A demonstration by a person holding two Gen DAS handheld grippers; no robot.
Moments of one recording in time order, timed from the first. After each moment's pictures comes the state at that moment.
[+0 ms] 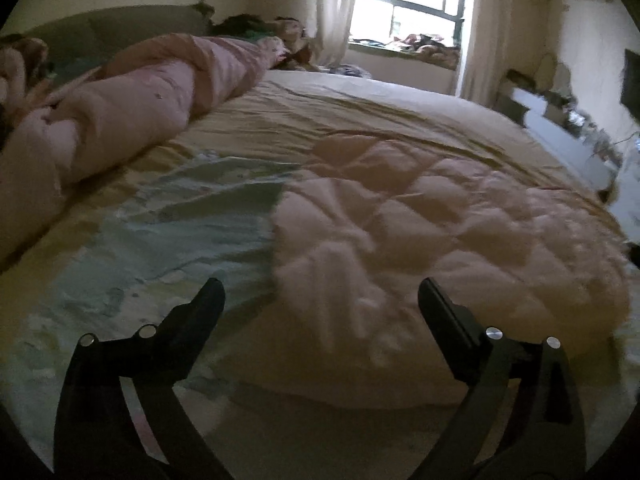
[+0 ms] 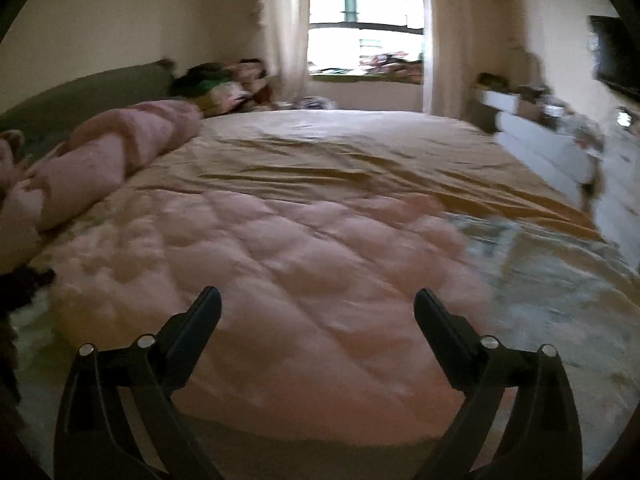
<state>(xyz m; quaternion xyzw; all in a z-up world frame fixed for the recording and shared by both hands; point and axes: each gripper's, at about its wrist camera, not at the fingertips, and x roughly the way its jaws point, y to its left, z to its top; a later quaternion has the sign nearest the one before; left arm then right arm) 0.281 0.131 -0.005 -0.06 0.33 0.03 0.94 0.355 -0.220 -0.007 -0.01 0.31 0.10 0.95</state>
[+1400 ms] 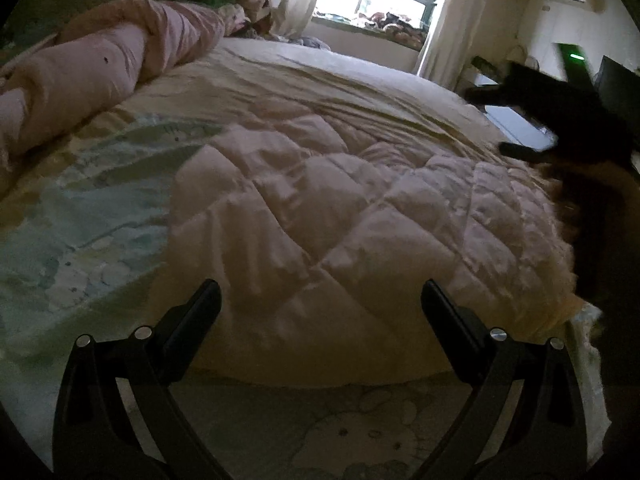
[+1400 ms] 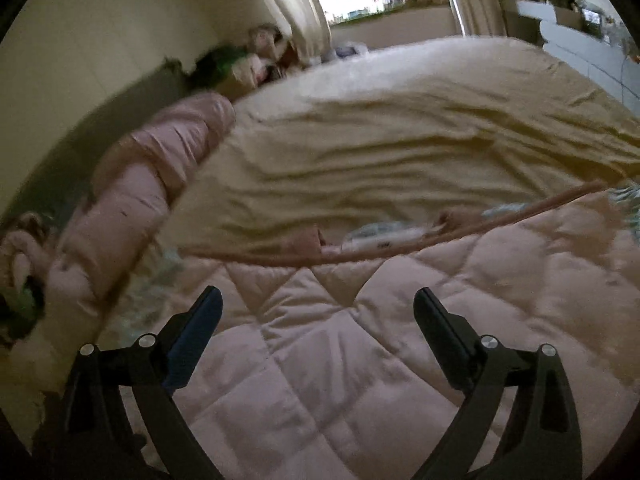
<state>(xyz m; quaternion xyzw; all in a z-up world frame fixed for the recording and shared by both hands) 0.287 0.099 -0.020 -0.10 0.37 -0.05 0.92 0.488 -0.121 0.017 0.14 0.39 0.17 0.89</state>
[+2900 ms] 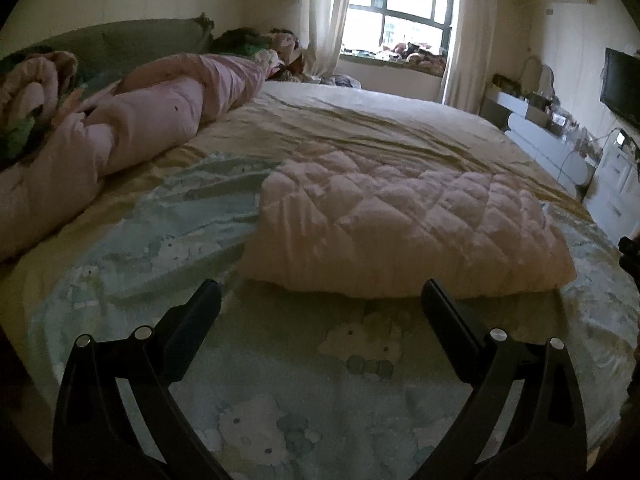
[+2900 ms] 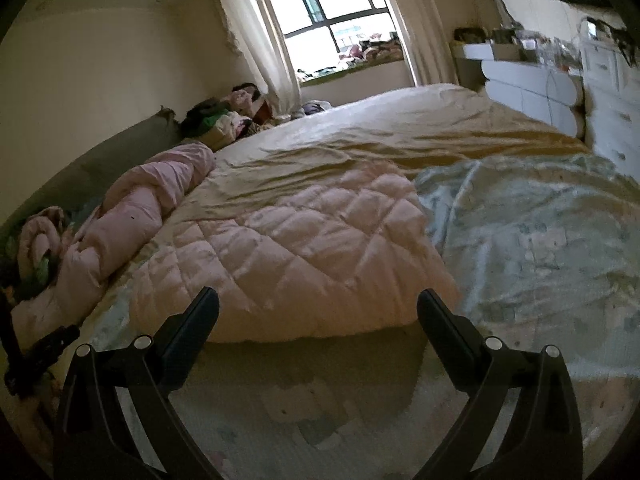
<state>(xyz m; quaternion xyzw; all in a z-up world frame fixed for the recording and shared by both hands) 0.151 0.082 0.035 -0.05 0.32 0.04 0.94 0.226 -0.331 0.016 0.14 0.32 0.11 0.93</state>
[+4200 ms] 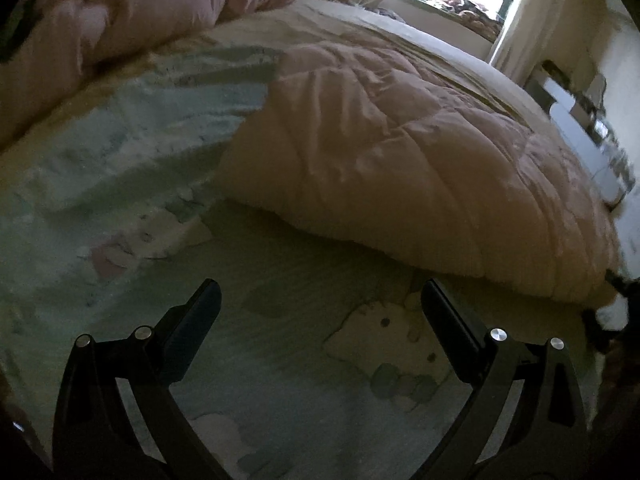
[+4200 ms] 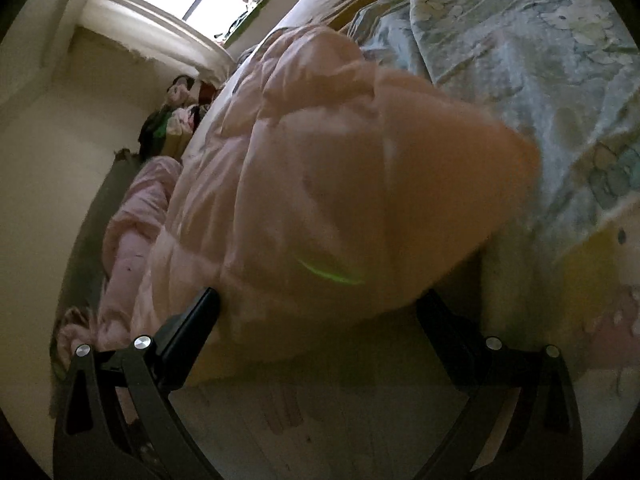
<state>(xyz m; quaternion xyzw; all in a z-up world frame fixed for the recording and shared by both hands) 0.230 0.109 -0.065 -0.17 0.44 0.07 0.88 0.334 -0.362 -0.128 0.38 0.43 0.10 0.81</state>
